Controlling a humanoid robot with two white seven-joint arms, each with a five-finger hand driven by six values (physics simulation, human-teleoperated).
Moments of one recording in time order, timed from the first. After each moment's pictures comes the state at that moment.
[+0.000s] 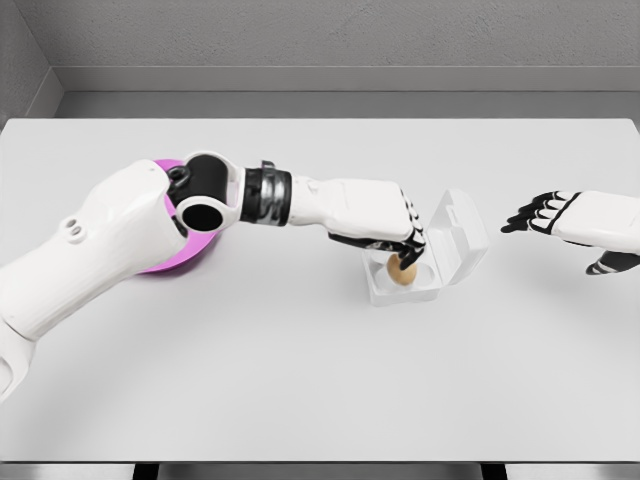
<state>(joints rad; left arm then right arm) -0.98 0.34 -1.08 -1.36 -0.35 -0.61 -0.41 -0.33 -1.06 0.32 -1.61 0.34 -0.61 0.61</state>
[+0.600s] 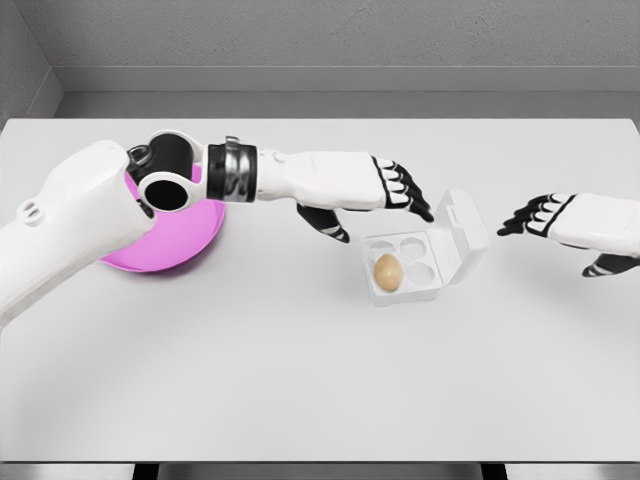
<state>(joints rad) -1.02 0.42 -1.07 -1.37 -0.25 -0.61 -0.40 -0.33 -1.06 0.33 -1.62 0.34 -0.61 0.61</state>
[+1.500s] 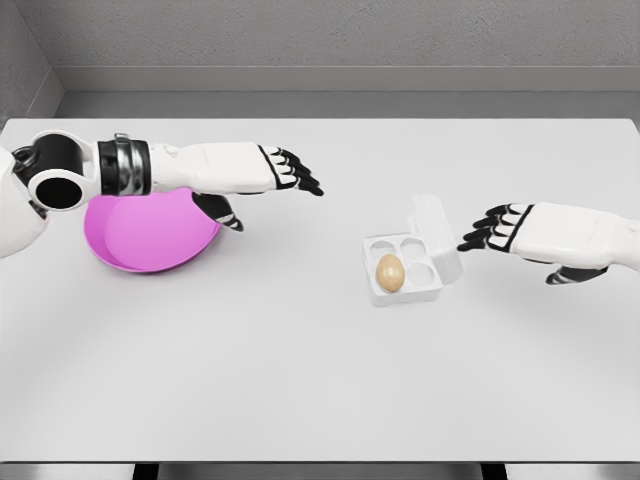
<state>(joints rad) -1.00 0.68 -1.07 -1.36 -0.23 -0.61 -0.41 -0.34 -1.04 0.37 -1.75 0.34 -0.61 0.61</state>
